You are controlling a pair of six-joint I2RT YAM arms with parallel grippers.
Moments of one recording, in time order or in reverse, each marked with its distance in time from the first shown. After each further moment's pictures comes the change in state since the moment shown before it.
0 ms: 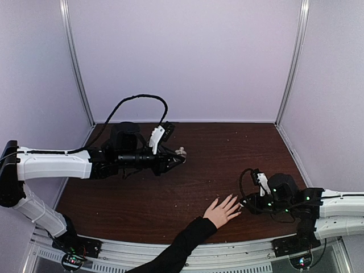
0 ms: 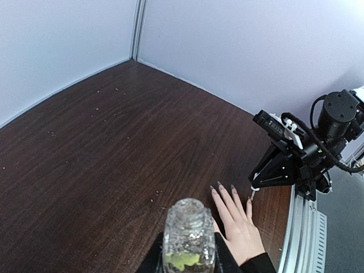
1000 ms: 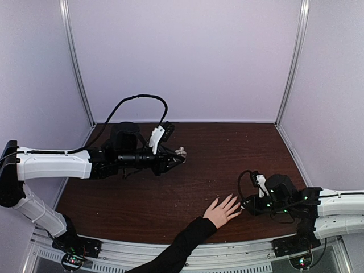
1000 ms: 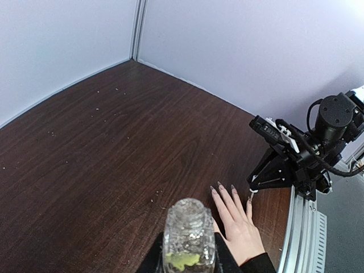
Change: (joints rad) left arm 0.000 -0.001 0.000 0.000 0.000 0.000; right arm 0.000 0.039 0.004 -0.023 0.009 0.012
